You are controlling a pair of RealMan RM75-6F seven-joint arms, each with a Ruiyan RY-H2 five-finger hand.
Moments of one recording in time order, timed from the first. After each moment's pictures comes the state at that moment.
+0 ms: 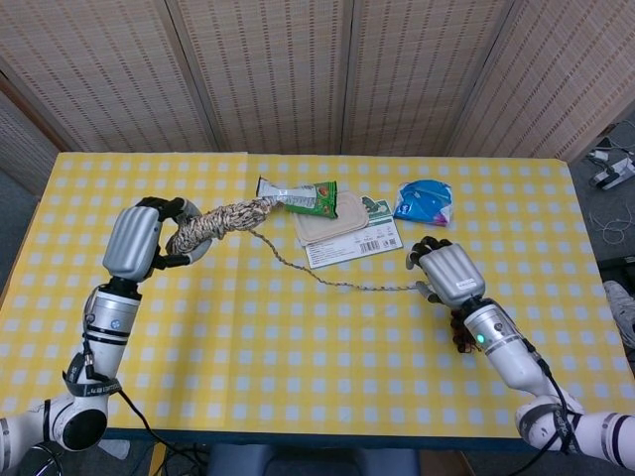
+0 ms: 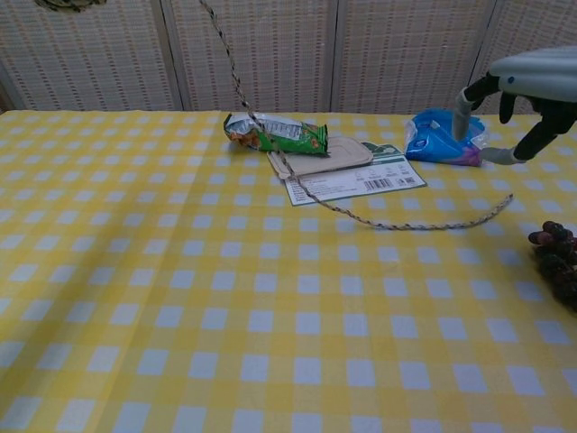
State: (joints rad) left arm -0.66 -1.20 -0.41 -1.90 1.08 1.25 0.20; right arm 0.62 -1.22 0.21 -1.71 -1.16 0.92 -0.46
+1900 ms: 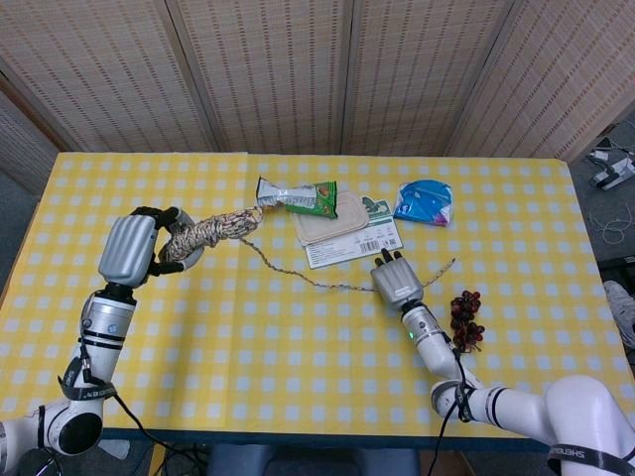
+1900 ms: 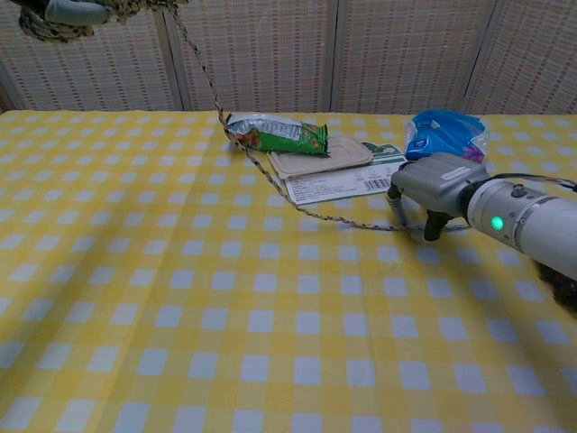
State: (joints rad) left arm -0.65 -1.19 -0.35 -1.89 1.06 1.25 0.22; right arm 0.81 -1.72 0.12 -1.19 -0.93 0.90 -0.74
